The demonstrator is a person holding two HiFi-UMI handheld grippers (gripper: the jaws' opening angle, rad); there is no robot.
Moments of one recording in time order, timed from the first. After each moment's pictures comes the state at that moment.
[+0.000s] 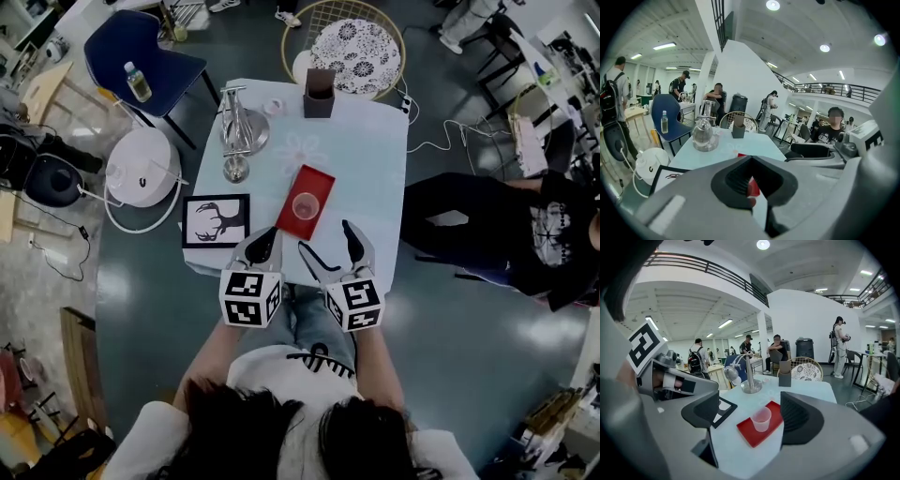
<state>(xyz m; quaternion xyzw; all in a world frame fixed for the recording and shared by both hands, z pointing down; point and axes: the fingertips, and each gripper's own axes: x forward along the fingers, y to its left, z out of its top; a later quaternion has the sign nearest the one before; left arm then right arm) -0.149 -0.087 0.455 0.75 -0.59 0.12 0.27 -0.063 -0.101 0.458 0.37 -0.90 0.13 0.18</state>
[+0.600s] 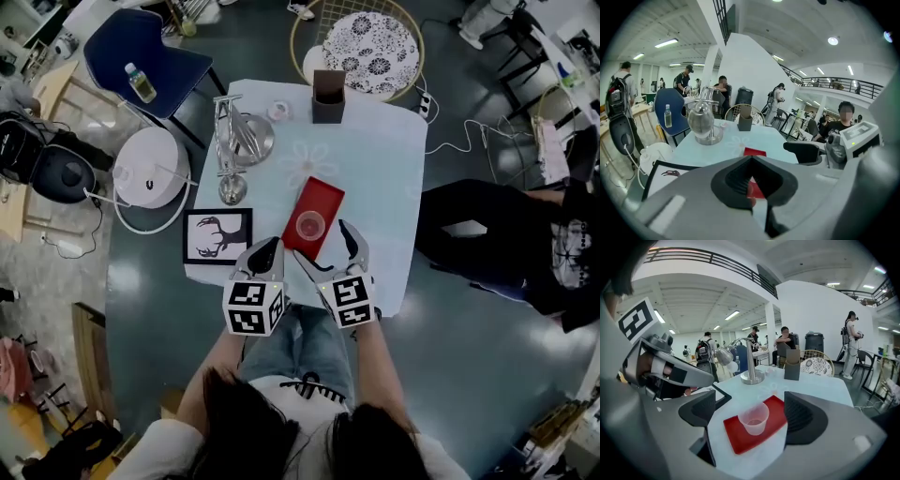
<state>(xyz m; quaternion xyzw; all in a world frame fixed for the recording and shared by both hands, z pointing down) -0.157 -0.120 0.503 0.72 -0.61 0.15 0.30 -0.089 -0.148 0.522 0.32 -0.91 0.13 0.23</state>
